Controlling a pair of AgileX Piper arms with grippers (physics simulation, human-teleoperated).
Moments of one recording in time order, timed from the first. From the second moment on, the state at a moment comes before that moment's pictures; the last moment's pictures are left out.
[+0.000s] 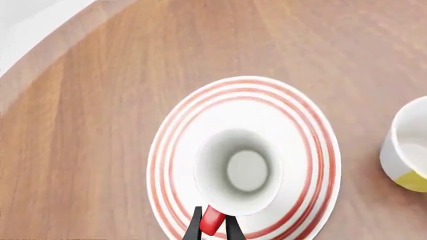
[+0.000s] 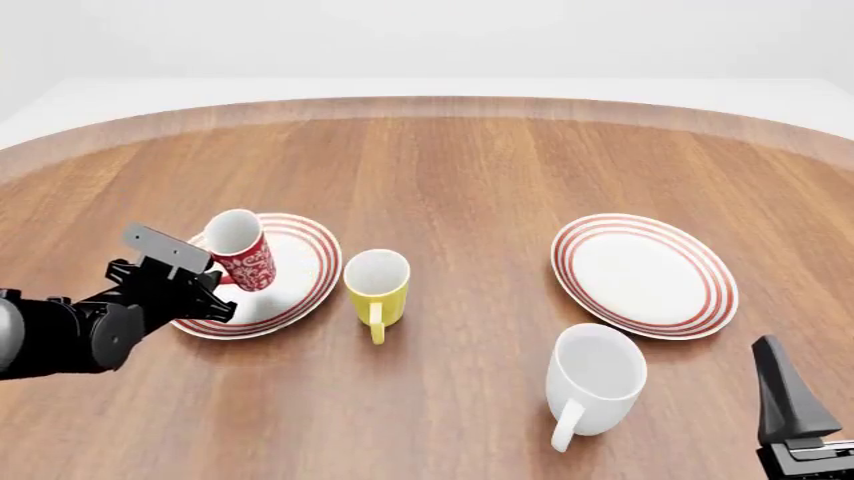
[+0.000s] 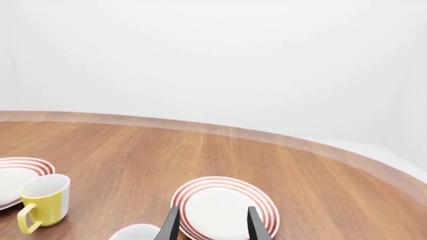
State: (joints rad) left arm -0.01 1.60 -0.57 -0.38 0.38; right arm 0.05 0.00 -0.01 -0.10 -0.10
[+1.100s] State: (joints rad) left arm 0.00 1.66 -0.59 -0.41 0.37; right arm 0.05 0.00 -0.01 -0.10 -0.09
